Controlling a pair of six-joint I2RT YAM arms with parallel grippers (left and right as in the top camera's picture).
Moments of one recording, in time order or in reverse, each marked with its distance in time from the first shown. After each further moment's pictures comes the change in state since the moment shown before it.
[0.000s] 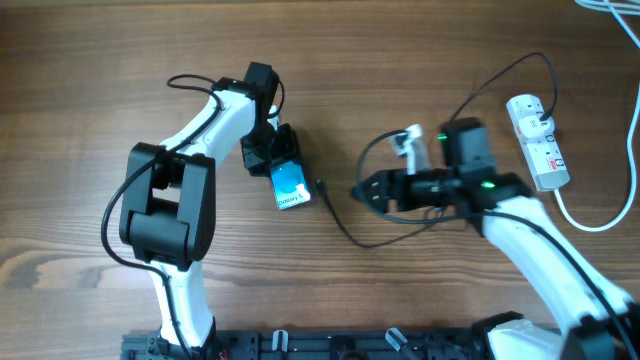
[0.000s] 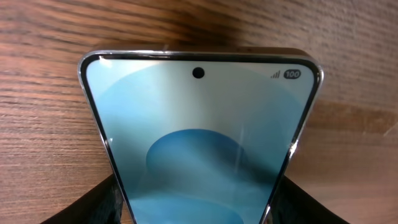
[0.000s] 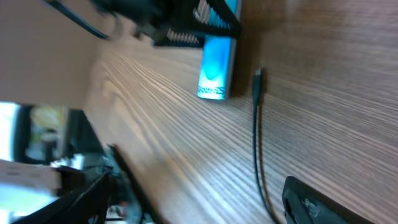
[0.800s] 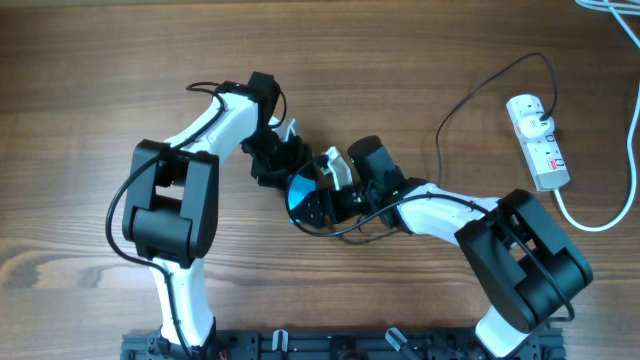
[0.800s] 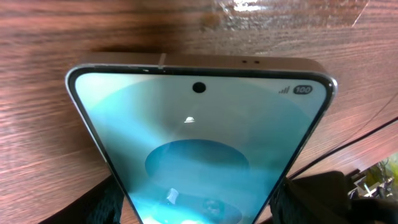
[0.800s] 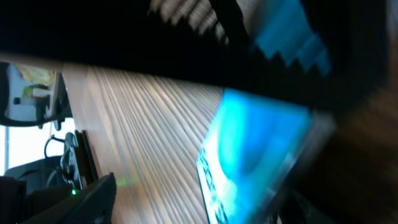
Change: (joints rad) left arm -0.006 0.016 -0.017 -0.080 0.228 0.226; right arm 0.297 0.449 0.004 0.563 0.054 0.168
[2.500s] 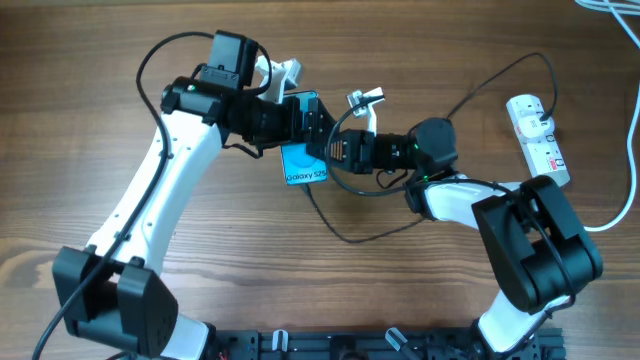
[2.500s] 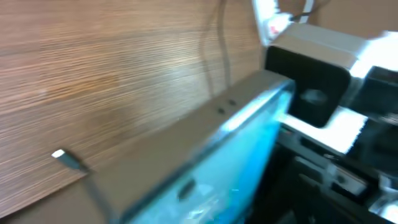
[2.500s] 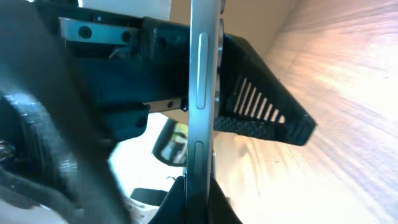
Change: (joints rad) left arm -0.011 -0.443 0.015 0.120 0.182 -0.014; right arm -0.203 0.034 -0.039 1.163 -0.411 0.843
